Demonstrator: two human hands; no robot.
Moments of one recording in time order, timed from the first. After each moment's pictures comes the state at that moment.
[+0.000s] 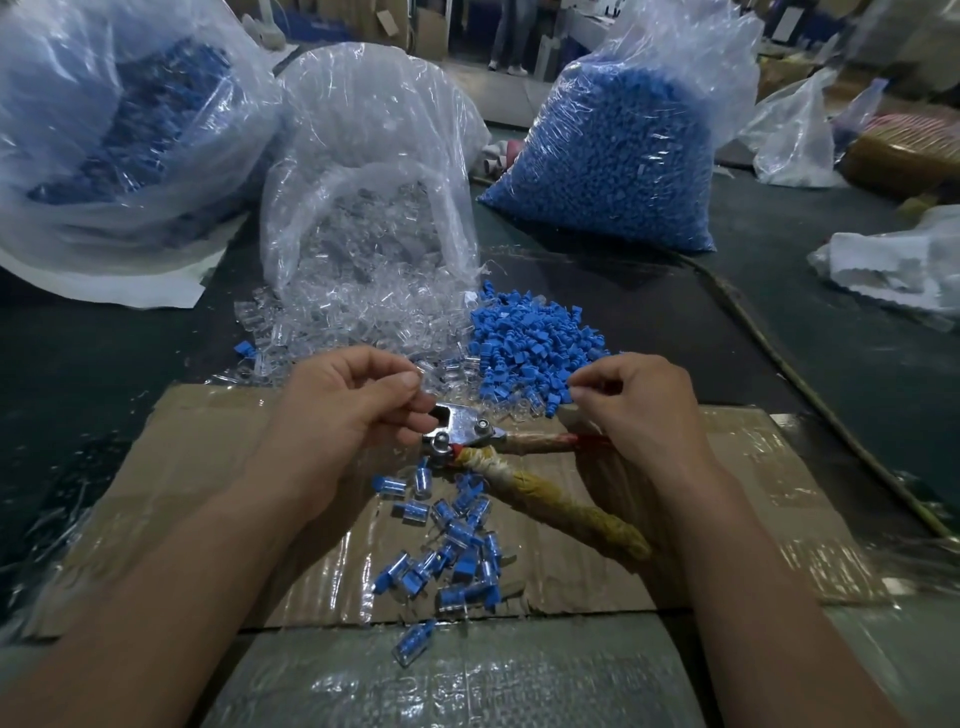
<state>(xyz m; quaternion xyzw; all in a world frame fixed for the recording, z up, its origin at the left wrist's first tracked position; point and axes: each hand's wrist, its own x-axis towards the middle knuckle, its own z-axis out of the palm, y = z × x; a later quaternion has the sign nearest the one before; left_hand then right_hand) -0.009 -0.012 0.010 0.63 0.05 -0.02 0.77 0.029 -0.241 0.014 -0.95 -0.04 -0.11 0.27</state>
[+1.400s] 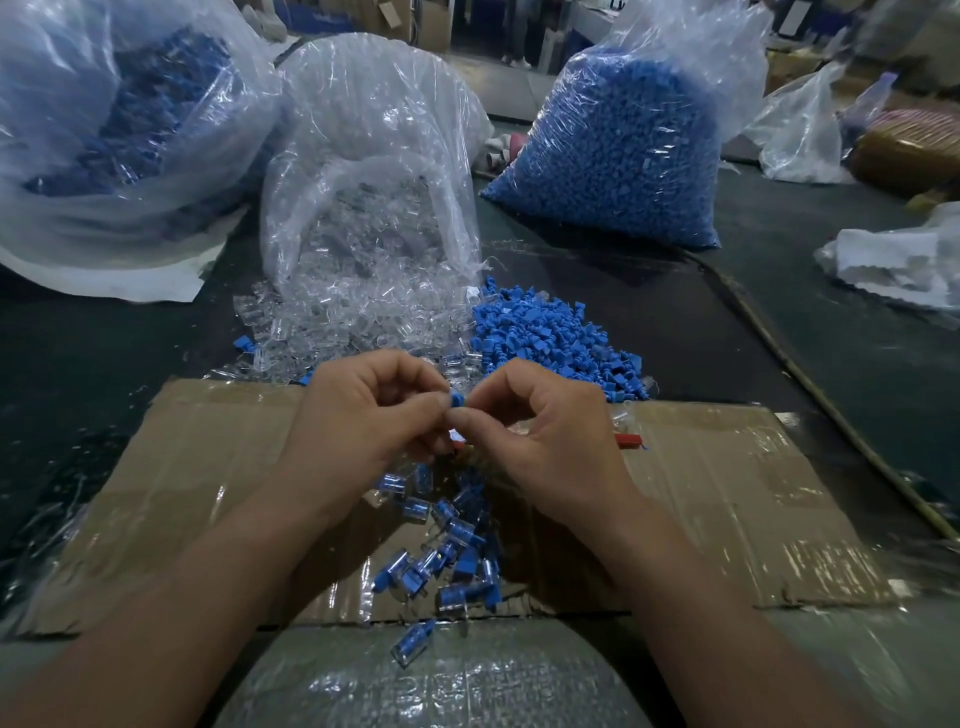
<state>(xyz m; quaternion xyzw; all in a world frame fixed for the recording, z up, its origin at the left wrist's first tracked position) -0.025 -0.028 0.022 0.72 -0.04 0.04 0.69 -0.012 -0.179 0.022 -0.85 -0.25 -0.10 0.46</state>
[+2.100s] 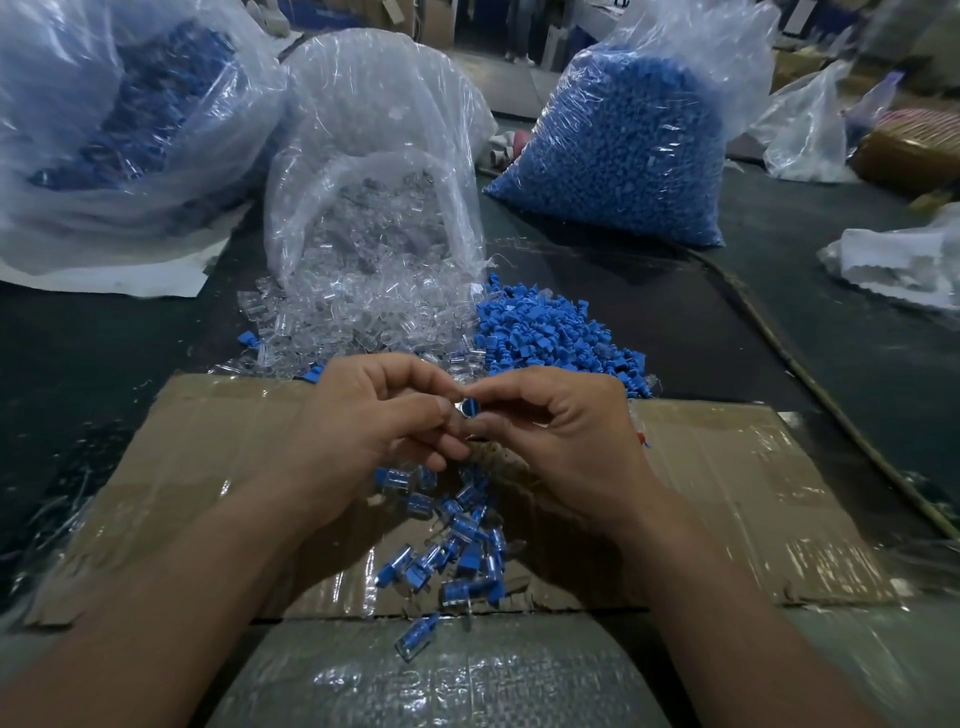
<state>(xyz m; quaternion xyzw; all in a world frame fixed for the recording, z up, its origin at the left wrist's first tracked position) -0.022 -0.021 0.023 0.66 -0.02 -0.09 0.75 -0.007 -0.189 0.019 -0.82 -0.30 -0.11 0.48</state>
